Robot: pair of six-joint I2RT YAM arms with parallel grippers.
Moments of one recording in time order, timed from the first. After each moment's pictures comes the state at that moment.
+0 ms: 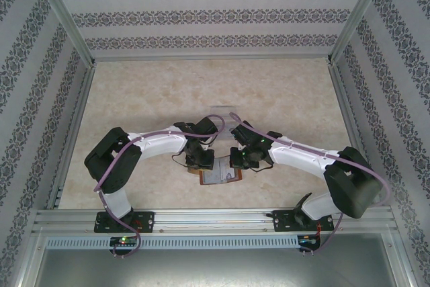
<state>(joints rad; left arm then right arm) -0.77 1.78 1.06 -0.67 0.32 -0.69 0.74 1.44 0.78 -0.55 -0.22 0.77</state>
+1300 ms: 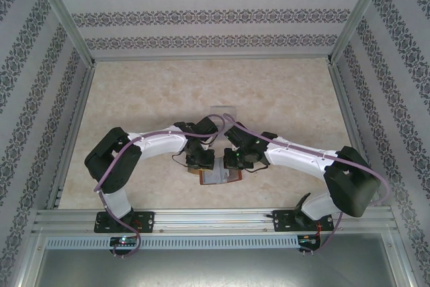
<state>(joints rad) -0.77 1.78 1.07 -0.68 0.32 -0.69 0.81 1.45 0.82 -0.55 -0.21 0.82</state>
